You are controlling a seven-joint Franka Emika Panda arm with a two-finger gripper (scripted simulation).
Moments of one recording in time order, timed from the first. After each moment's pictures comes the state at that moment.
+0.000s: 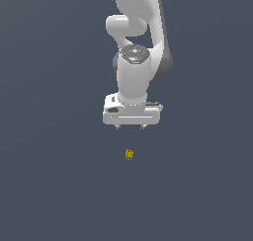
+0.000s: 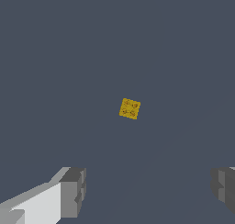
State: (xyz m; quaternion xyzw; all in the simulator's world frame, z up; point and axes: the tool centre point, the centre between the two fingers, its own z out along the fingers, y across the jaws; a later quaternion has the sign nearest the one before) arm 0.026 0.016 0.179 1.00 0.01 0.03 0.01
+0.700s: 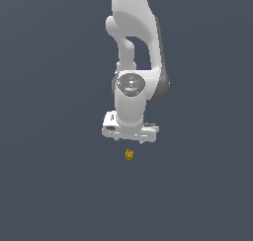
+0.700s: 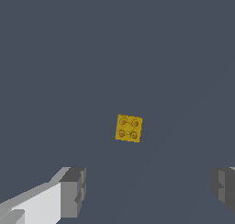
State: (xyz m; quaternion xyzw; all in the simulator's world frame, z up) arm 0.057 0.010 0.124 1.00 -0.06 0.02 0.00
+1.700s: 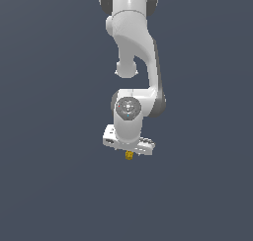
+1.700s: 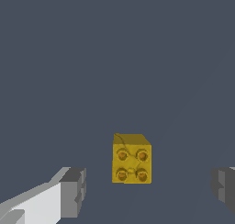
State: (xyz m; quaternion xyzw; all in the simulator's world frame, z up) arm 0.077 0.005 0.068 0.99 -0.12 0.00 0.00
